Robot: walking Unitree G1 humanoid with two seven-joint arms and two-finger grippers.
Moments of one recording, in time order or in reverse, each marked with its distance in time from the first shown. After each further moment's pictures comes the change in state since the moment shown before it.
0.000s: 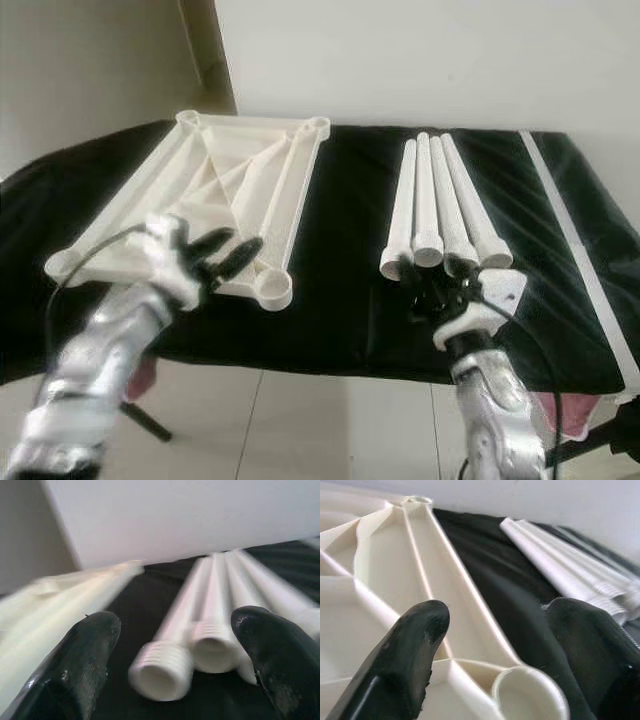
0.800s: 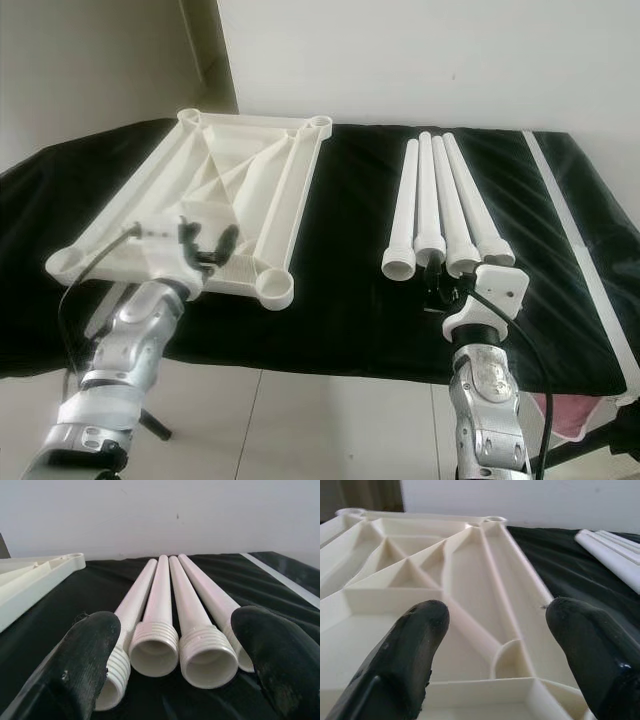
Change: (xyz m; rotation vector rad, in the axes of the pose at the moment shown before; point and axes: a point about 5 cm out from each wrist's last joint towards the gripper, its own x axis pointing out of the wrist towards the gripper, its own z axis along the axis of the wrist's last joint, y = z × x) left arm 0.013 0.007 -0.003 0.125 -0.090 0.211; right arm 0.010 -0.002 -0.006 -0.156 -0.016 -0.121
